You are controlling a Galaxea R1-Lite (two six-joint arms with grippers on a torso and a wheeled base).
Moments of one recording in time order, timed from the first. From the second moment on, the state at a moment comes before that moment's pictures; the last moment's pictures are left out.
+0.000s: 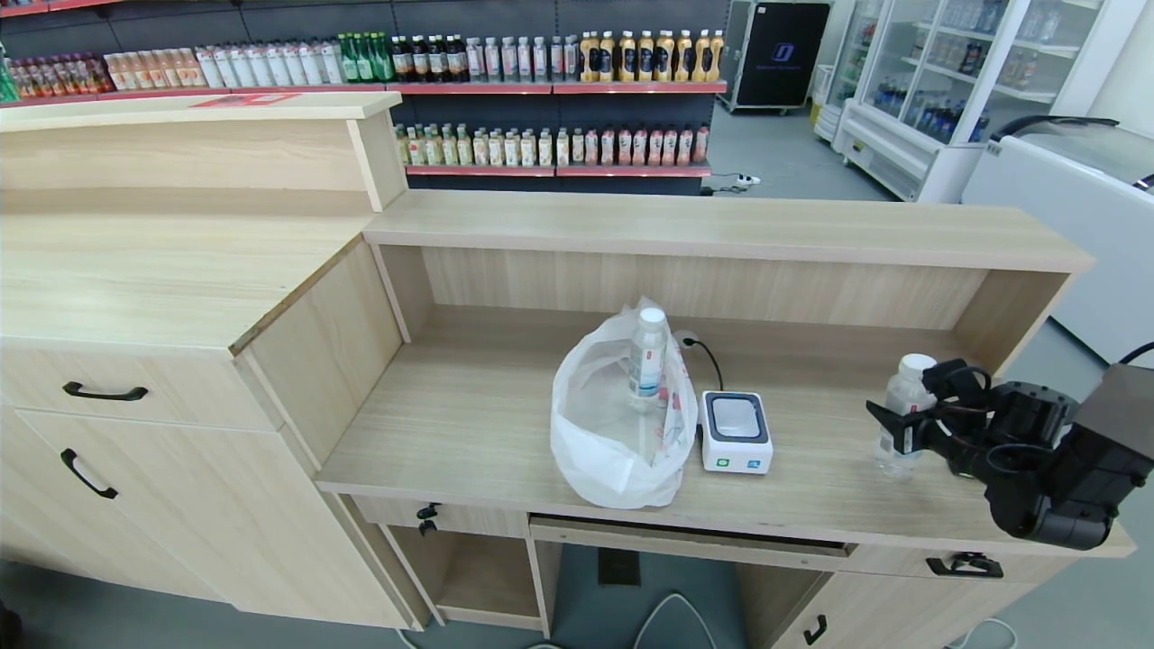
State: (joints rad) left arm 0.00 0.00 0.00 0.00 0.01 0.00; right arm -0.29 2.49 -0.99 -1.33 0.42 -0.32
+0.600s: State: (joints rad) left arm 0.00 0.00 0.00 0.00 0.01 0.00; right arm -0.19 2.00 -0.88 -0.91 0.43 0.06
